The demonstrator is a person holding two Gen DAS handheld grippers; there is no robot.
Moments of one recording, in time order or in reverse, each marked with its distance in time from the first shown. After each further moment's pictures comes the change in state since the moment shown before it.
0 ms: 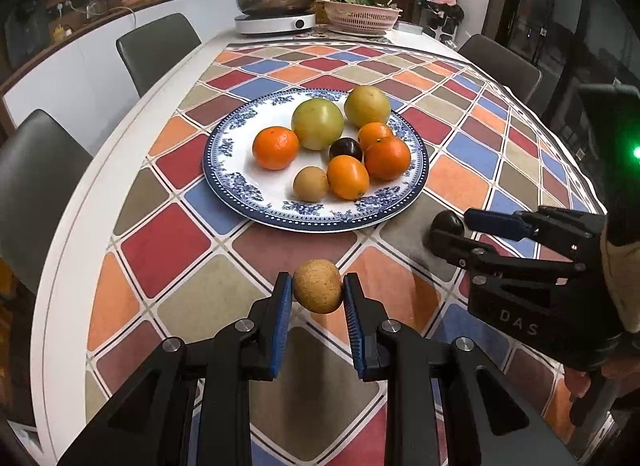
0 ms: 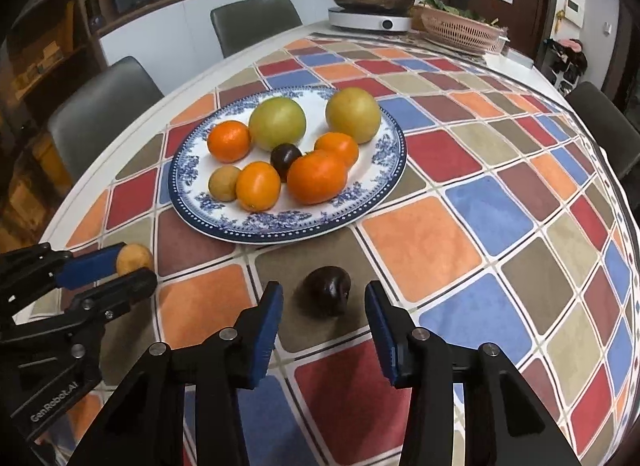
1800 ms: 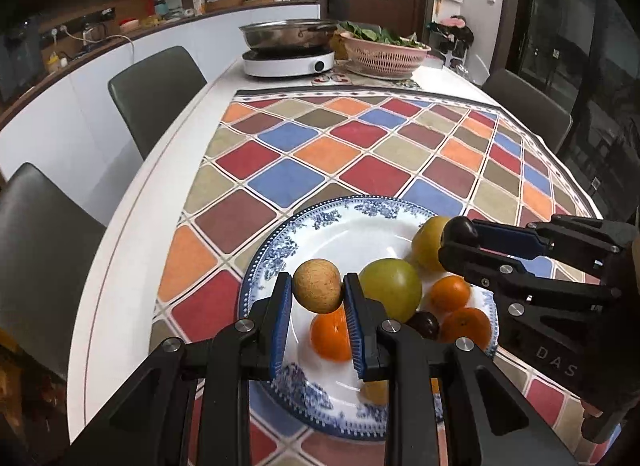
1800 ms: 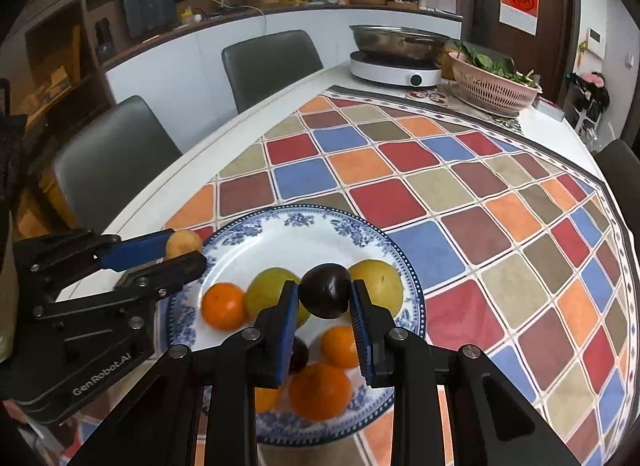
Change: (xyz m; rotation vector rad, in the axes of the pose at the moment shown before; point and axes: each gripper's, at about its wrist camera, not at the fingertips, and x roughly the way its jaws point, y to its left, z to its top) left arm 0.050 0.048 0.128 0.027 -0.091 0.033; right arm 0.028 0.000 0.129 -0.055 -0.109 0.062
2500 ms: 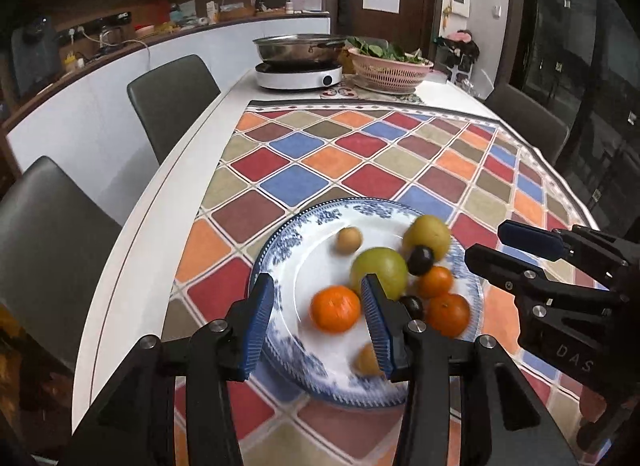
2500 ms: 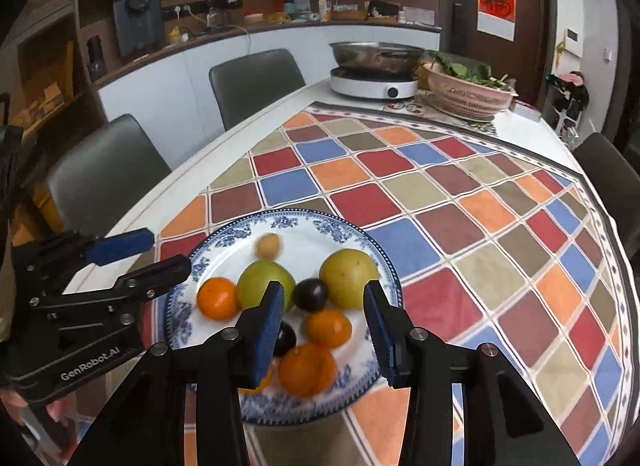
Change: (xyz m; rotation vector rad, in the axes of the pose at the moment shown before) left arm -0.047 -0.005 -0.020 -0.039 -0.055 0.027; right arm -0.036 -0.004 -0.021 0.045 -0.077 -0.048
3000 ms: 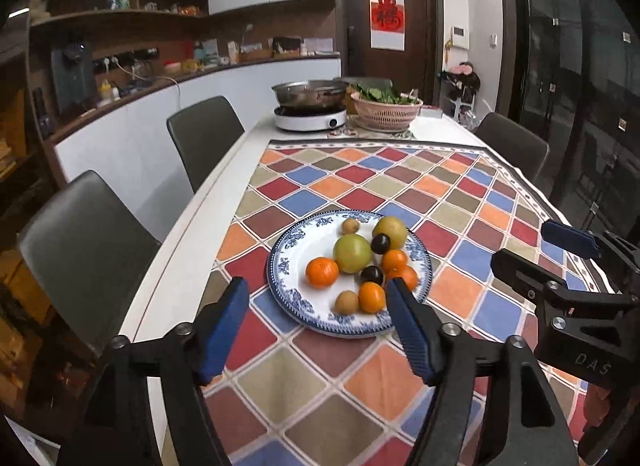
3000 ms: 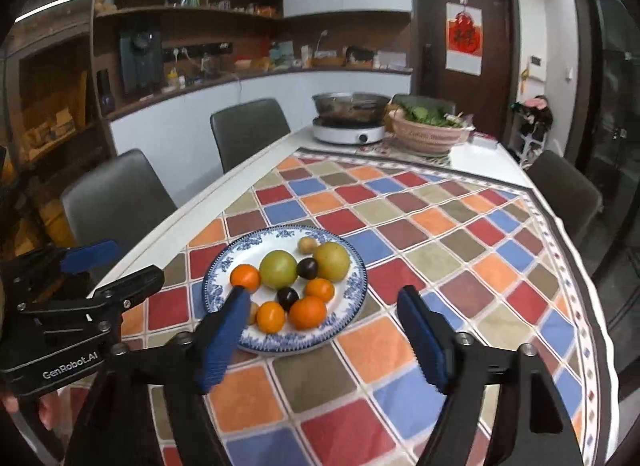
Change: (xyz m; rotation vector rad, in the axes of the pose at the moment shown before) left arm -0.120 -0.031 -0.051 -0.004 -0.150 0.073; right arm -0.125 0.011 -0.051 0.024 -0.174 -0.083
